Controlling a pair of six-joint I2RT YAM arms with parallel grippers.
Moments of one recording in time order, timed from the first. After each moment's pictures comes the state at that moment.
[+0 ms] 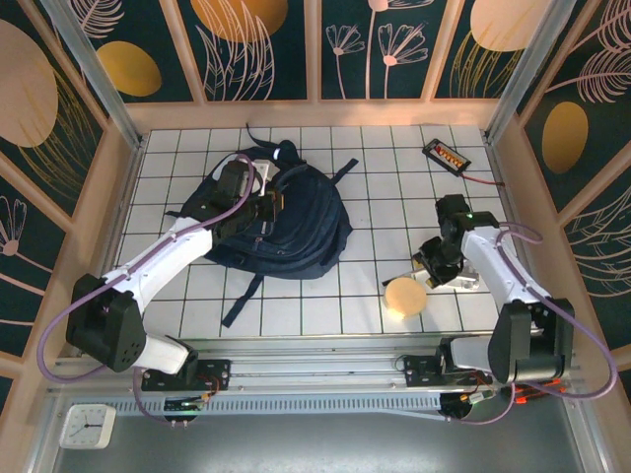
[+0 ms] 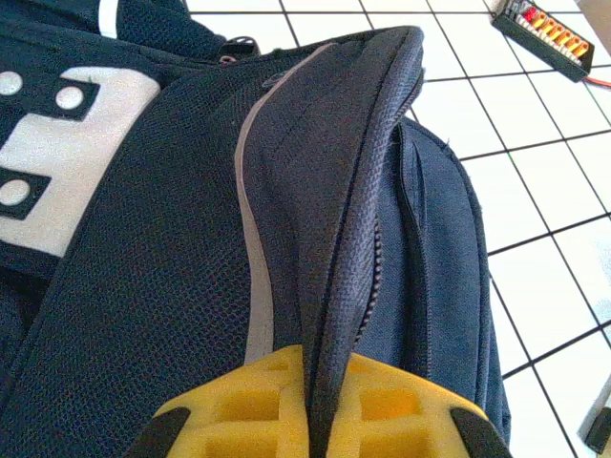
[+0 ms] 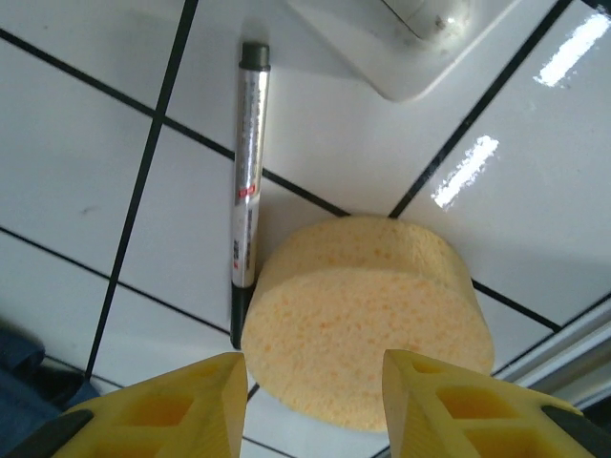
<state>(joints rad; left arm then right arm) -0.49 1.44 1.10 -0.34 0.10 -0.35 0.10 1.30 0.91 -1.07 -0.17 1.12</state>
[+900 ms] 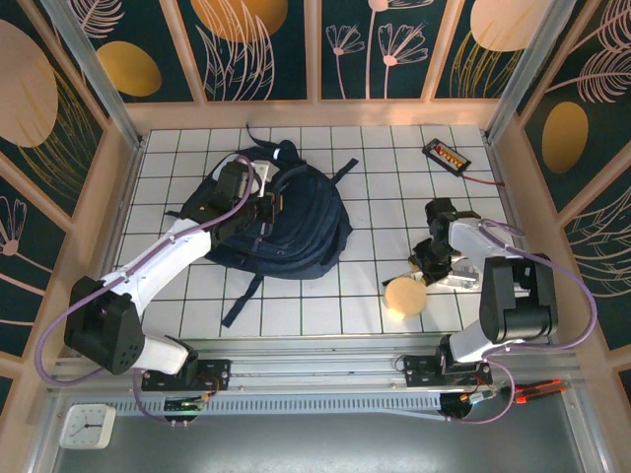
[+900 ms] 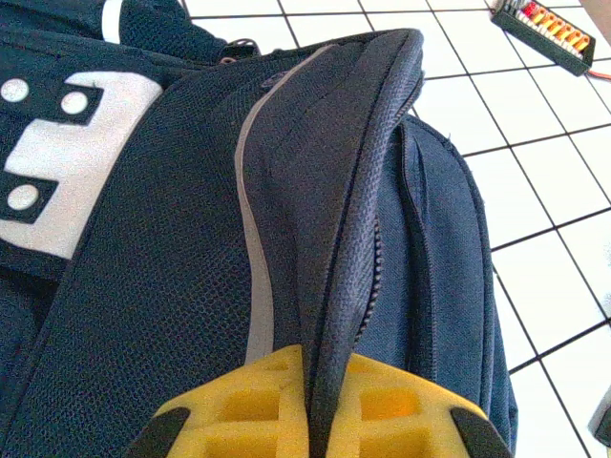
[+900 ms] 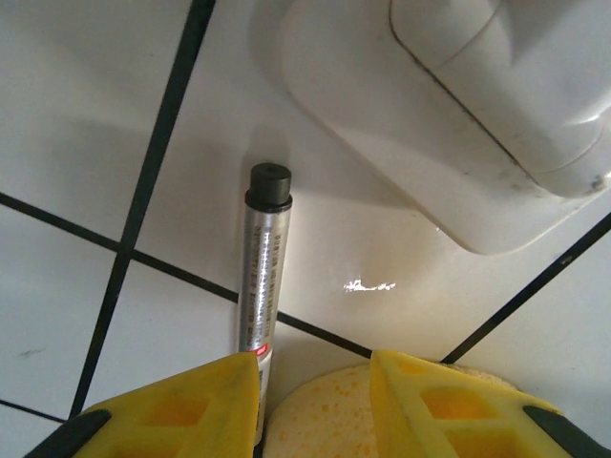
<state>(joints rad) -0.49 1.42 1.09 -0.34 0.09 -0.33 0.10 1.51 0.86 -0.87 -0.13 1.11</state>
